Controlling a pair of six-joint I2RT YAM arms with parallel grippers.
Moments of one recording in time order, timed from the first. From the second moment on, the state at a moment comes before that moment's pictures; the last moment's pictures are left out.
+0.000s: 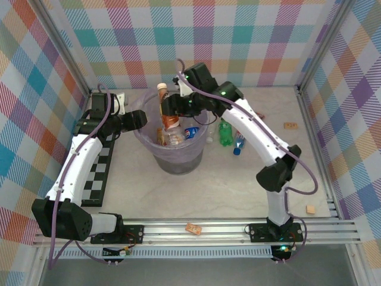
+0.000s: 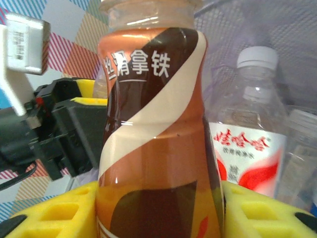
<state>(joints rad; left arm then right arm) -0.10 1.30 1.30 -0.76 0.25 -0.31 0.77 2.00 2.31 -1.03 -0.37 0.55</state>
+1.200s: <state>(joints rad) -0.10 1.30 1.30 -0.76 0.25 -0.31 0.81 1.98 2.25 -1.13 -0.20 0.48</state>
